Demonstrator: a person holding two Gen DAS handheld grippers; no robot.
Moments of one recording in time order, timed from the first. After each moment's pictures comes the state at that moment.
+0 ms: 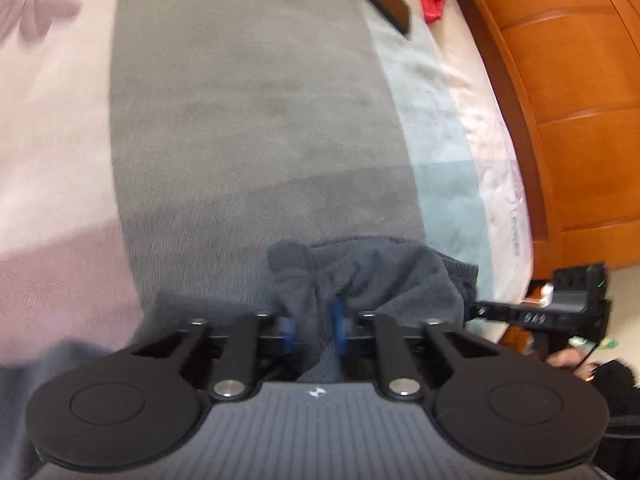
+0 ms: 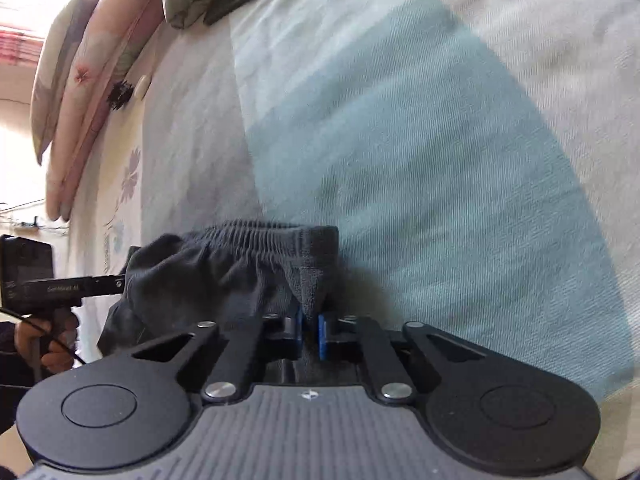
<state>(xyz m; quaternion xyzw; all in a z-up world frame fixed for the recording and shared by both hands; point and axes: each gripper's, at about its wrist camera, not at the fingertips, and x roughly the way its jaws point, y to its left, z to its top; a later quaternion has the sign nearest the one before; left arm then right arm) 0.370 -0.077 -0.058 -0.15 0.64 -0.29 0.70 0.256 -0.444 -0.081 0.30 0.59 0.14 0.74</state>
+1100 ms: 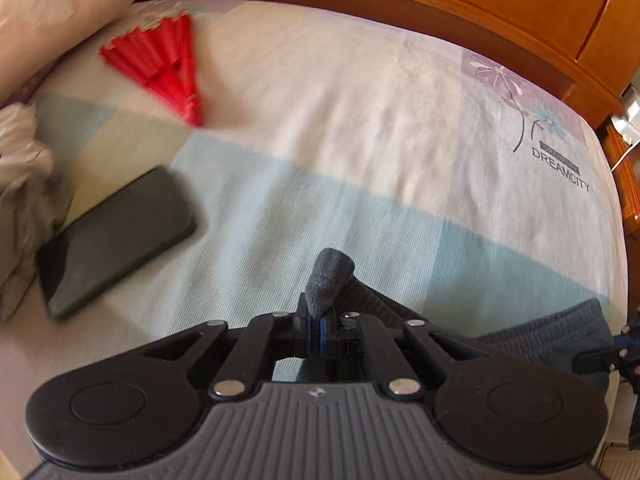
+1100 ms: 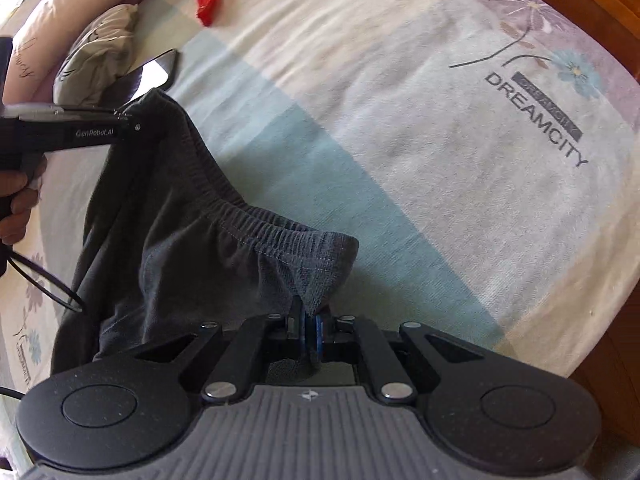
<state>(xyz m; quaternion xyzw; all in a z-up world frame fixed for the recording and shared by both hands) 0.483 -0.348 -0.021 0.27 0.47 -0.44 0.71 0.247 -0.458 -0.039 0.27 0.56 -0.12 0.77</state>
